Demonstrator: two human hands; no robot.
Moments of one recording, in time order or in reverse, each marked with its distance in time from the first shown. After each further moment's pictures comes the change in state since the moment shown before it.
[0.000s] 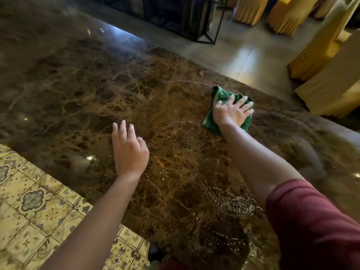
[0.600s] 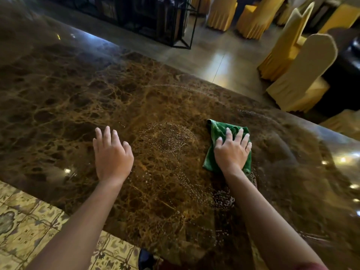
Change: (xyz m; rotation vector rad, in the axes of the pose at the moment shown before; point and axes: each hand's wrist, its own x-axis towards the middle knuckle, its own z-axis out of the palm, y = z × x) left_hand 0.002 0.001 0.002 0.116 -0.099 0.067; right_hand -0.102 0.123 0.006 0.070 0.104 -0.026
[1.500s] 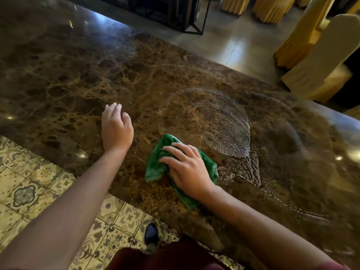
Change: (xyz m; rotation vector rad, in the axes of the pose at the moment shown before) left_hand -0.001 -0.002 -0.007 -0.363 0.106 -0.068; right_hand -0.151 -0.026 0.011 0.337 -0.060 -1.080
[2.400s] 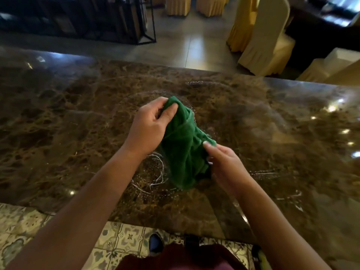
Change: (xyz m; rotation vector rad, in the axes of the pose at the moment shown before) left_hand -0.118 0.250 -0.012 -0.679 -0.707 0.397; right_hand -0.131 0.032 -0.151 1.478 0.422 0.924
